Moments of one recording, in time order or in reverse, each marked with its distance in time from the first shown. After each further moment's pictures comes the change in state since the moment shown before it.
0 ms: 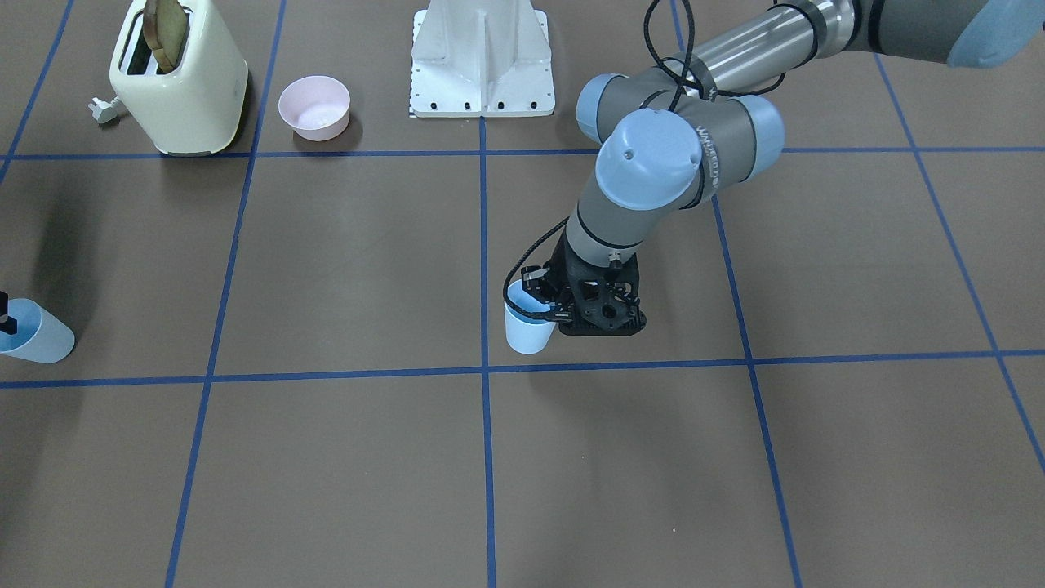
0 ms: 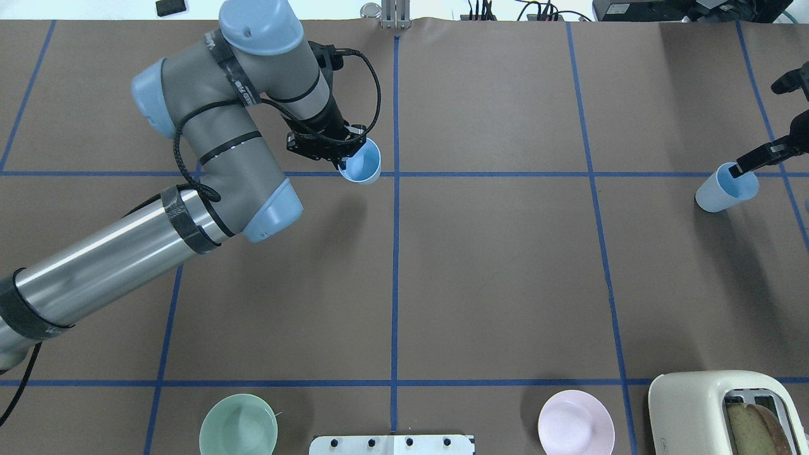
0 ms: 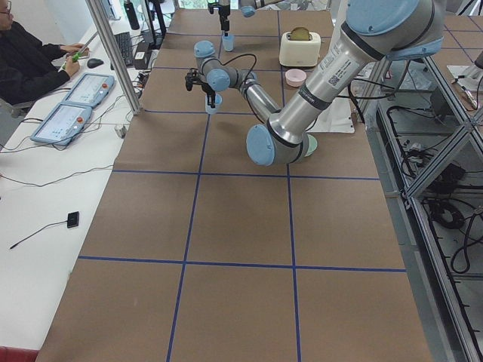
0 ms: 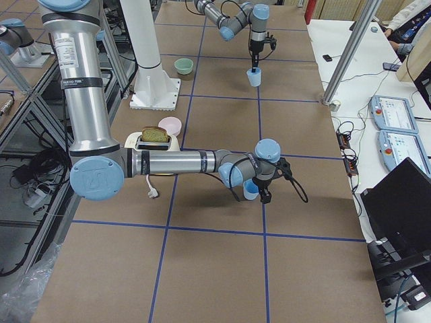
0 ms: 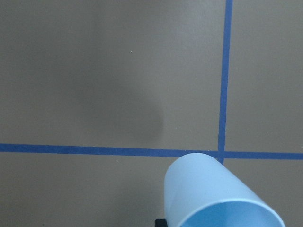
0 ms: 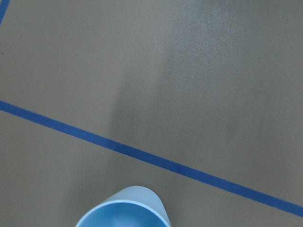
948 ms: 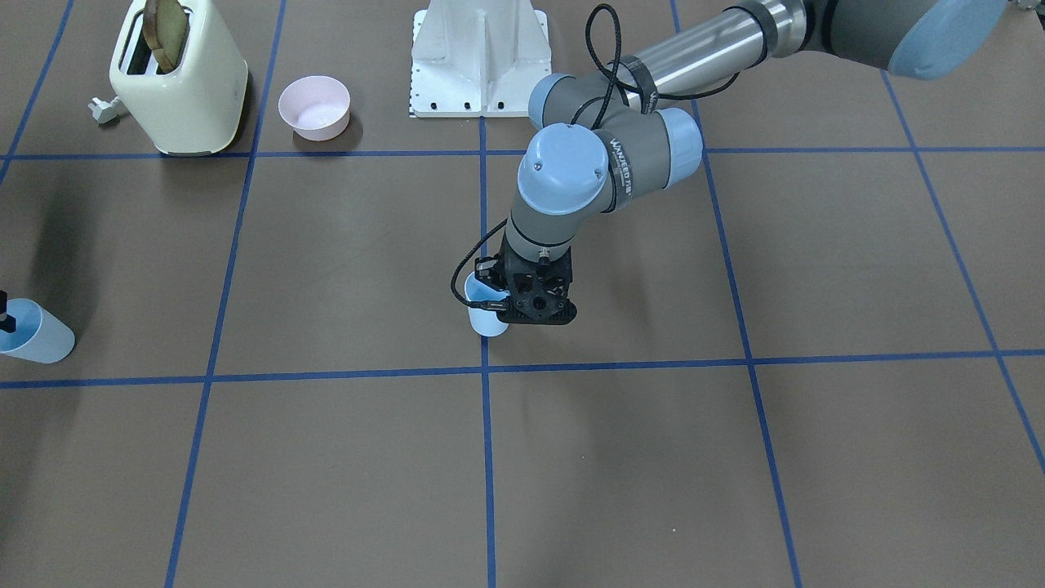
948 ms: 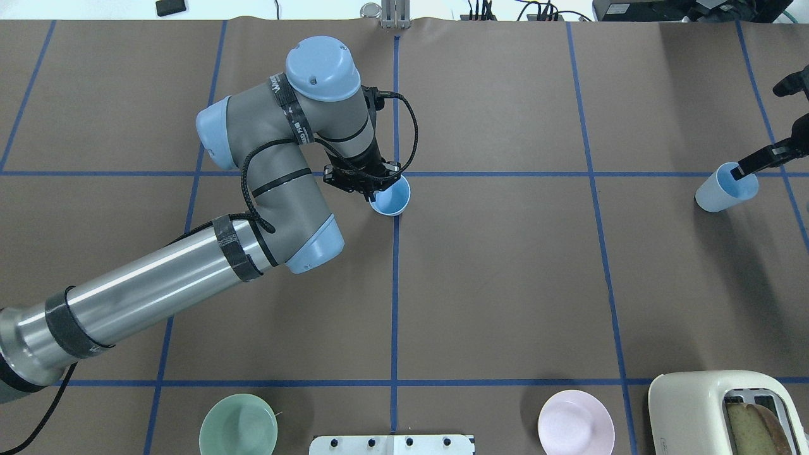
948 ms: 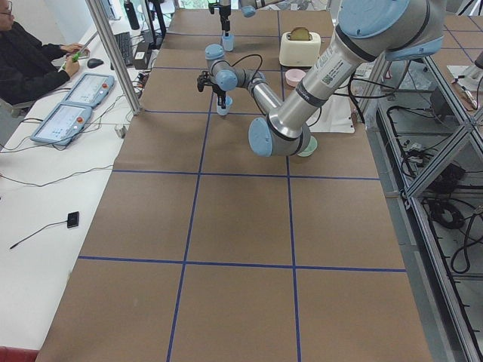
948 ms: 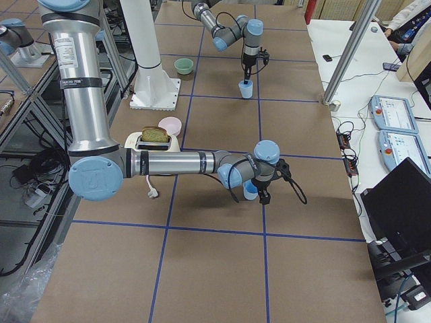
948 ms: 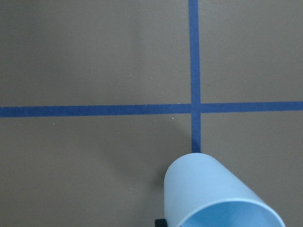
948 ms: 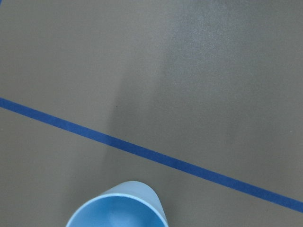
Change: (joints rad) left arm 0.080 -0.056 0.087 -0.012 0.022 -0.012; right arm 0.000 -0.006 0.000 0.002 -0.001 -0.002
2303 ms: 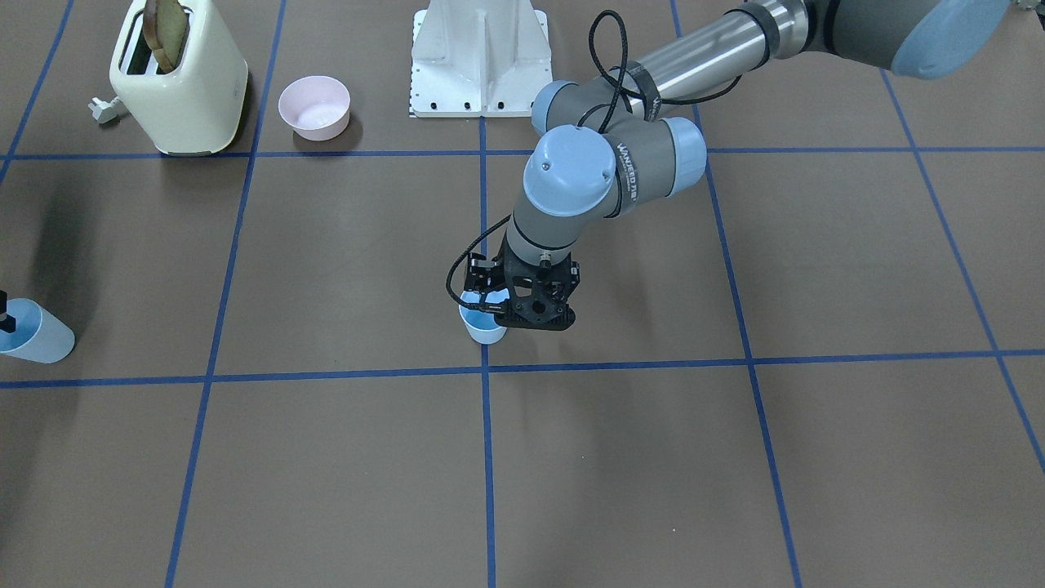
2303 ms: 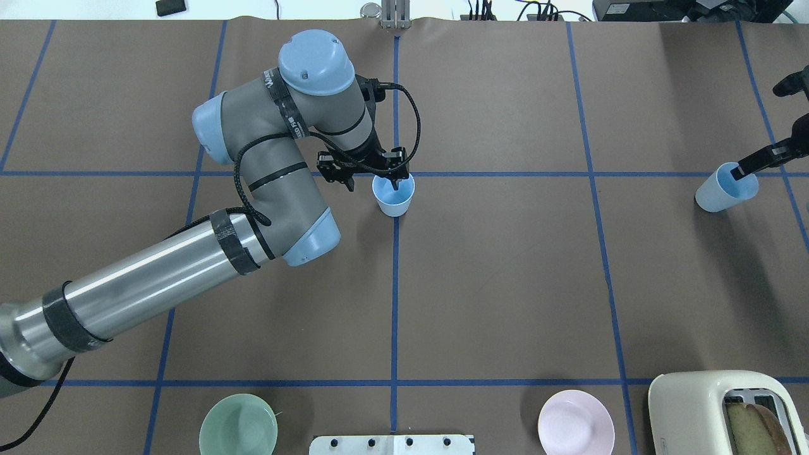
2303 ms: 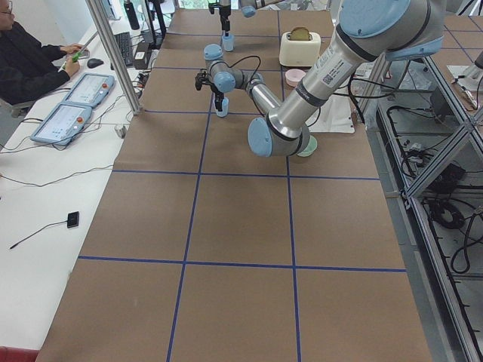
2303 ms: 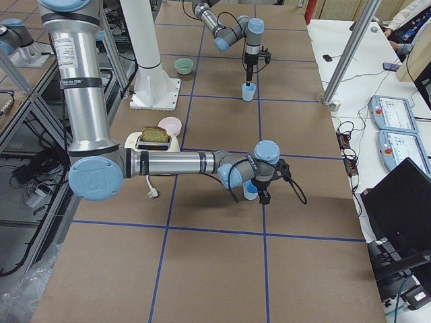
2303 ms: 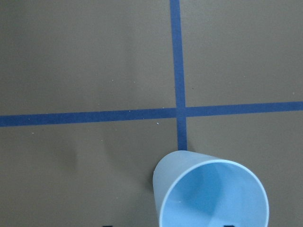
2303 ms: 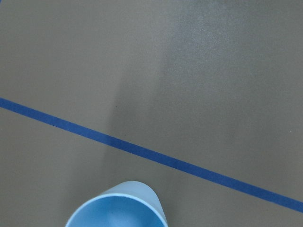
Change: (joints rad) left arm -0.027 0.002 0.005 -0.069 -0.016 0.006; right arm 0.000 0.000 -0.001 -0.001 0.000 0.000
